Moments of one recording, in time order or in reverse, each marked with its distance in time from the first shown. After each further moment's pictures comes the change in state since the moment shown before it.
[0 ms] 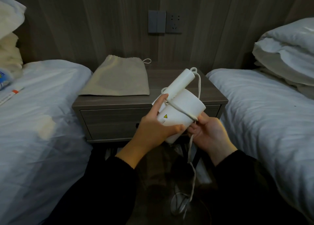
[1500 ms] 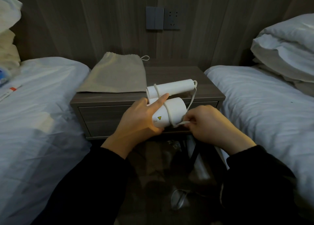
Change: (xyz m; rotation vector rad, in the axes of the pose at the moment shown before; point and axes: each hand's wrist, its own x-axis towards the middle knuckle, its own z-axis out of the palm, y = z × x) left_hand 0.008 -0.018 -0.027 0.857 0.036 0.320; right_hand -0.041 -0.031 0.025 -2.117 -0.144 -0.490
